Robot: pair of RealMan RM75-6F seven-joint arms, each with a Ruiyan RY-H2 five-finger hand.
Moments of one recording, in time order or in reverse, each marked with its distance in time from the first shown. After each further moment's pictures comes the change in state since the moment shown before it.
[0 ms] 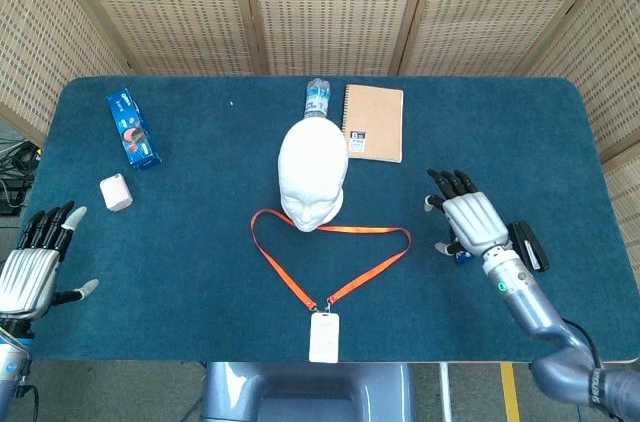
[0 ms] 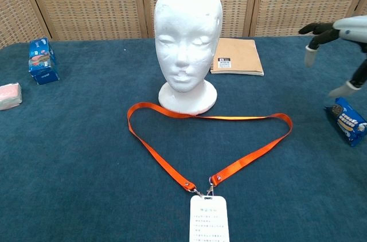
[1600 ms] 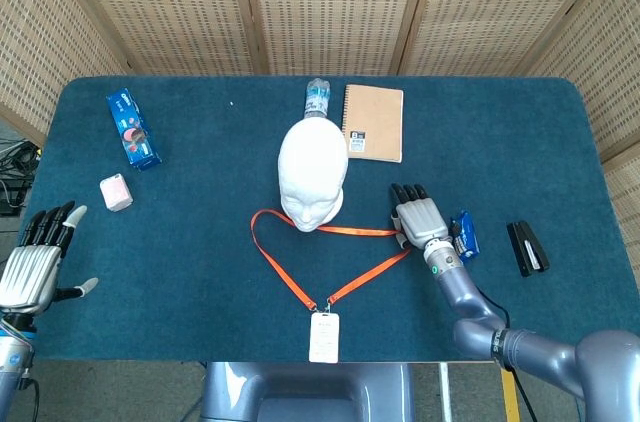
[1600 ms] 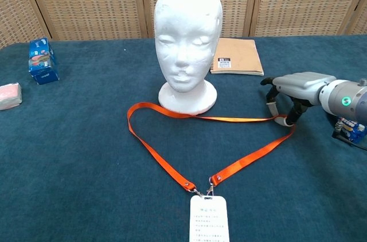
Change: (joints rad) left arm -0.025 -0.012 0.001 0.025 -0.055 -0.043 -0.001; right arm 0.210 -0.381 -0.082 0.373 0.341 -0.095 -0.221
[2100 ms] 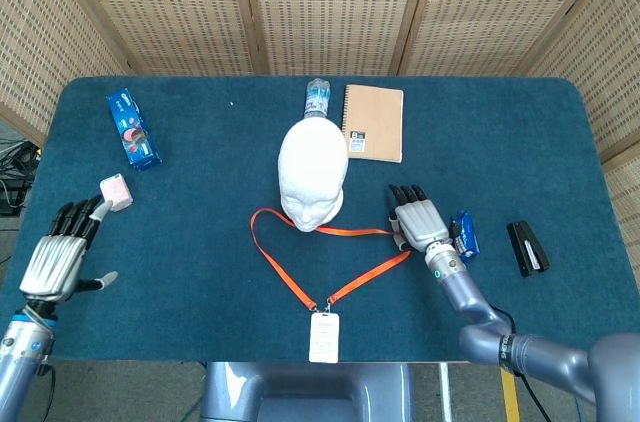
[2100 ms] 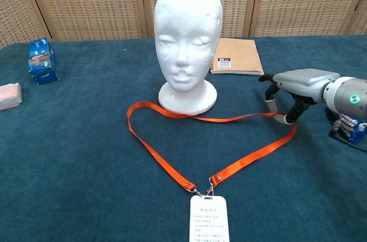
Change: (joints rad) left arm -0.083 -0.032 -0.023 0.001 0.001 -0.092 0.033; right arm -0.022 0.053 -0.002 -0.091 -0.053 0.031 0.047
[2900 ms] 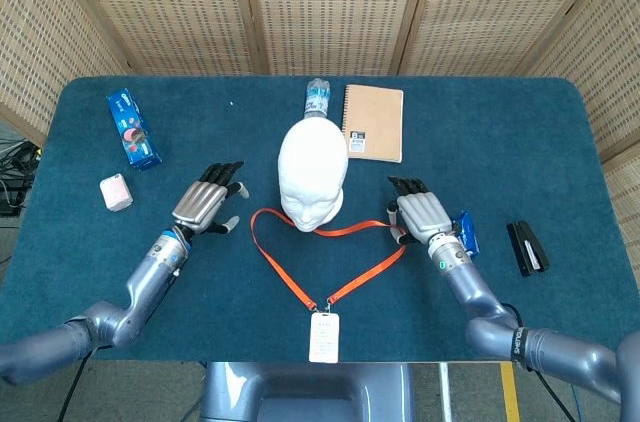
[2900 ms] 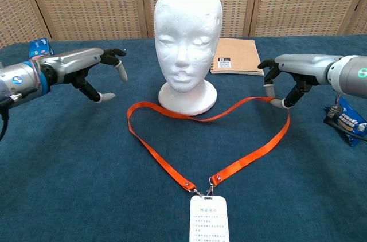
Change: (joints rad) left arm -0.479 -0.459 -0.176 0.467 -0.155 -0.477 -0.099; right arm 0.025 0.104 0.050 -0.127 0.082 -0.047 0.061
